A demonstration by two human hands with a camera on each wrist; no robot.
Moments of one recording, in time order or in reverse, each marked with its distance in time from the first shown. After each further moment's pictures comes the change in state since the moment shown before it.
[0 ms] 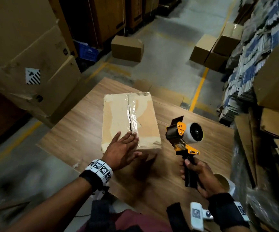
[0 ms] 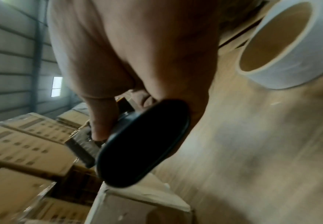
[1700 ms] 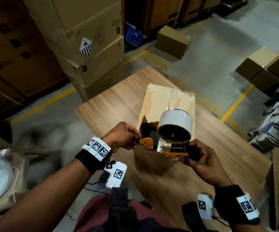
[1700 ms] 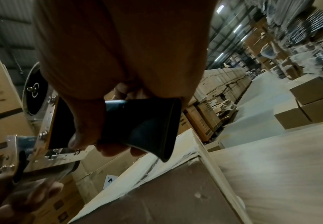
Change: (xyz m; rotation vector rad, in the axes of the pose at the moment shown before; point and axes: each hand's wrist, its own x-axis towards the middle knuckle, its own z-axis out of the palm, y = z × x) left_hand -0.066 -0.025 -0.100 -1.237 -0.022 -0.941; right_hand 0.007 -0.049 0.119 -0.766 -0.452 -0.484
